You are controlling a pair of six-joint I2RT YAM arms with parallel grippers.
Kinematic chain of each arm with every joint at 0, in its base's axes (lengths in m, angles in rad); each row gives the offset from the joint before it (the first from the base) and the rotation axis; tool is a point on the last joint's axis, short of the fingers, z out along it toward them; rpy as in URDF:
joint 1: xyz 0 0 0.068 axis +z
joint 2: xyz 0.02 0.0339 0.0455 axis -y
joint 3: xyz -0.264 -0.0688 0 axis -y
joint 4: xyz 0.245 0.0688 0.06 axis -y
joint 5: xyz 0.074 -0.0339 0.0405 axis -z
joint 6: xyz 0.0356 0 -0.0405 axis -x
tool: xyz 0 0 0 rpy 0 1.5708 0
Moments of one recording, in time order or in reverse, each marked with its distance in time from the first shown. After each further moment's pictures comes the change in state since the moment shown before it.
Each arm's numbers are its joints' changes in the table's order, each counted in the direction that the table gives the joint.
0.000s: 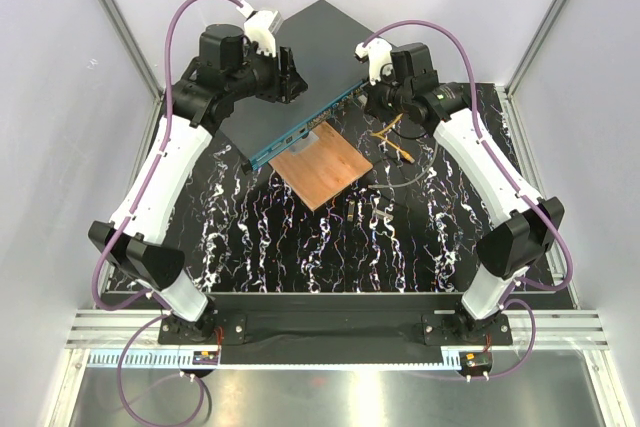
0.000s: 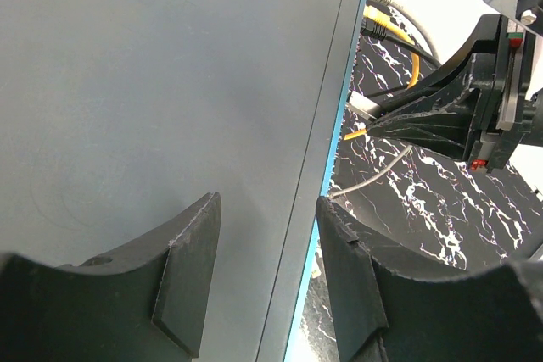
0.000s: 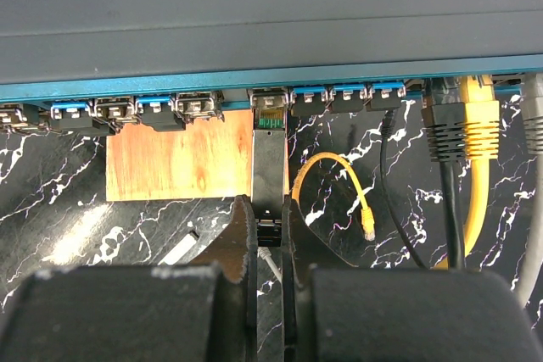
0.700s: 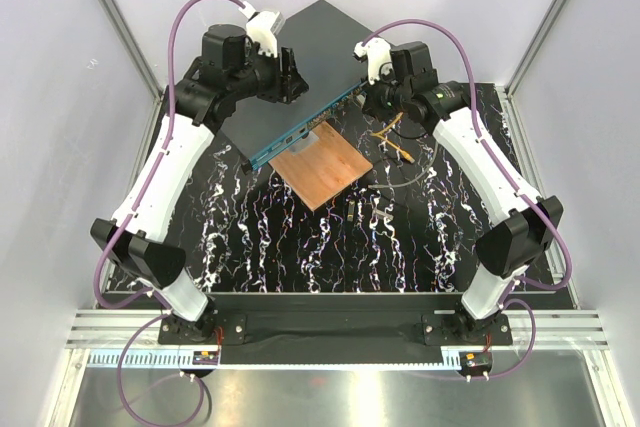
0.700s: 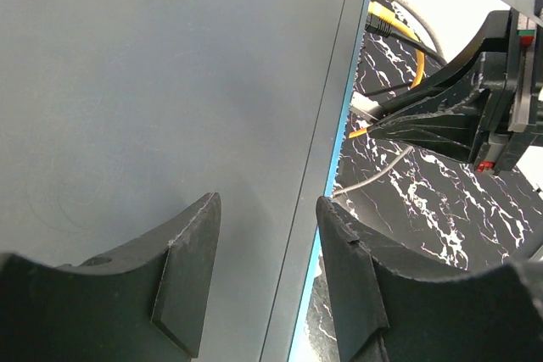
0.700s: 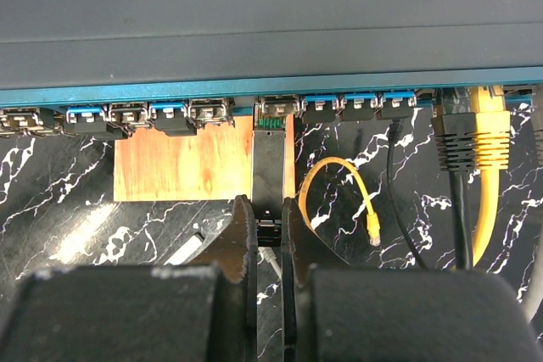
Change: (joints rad) left arm 0.000 -0.011 0.000 0.000 0.000 0.000; right arm 0.000 -0.010 0.015 -0.003 -0.024 -0.003
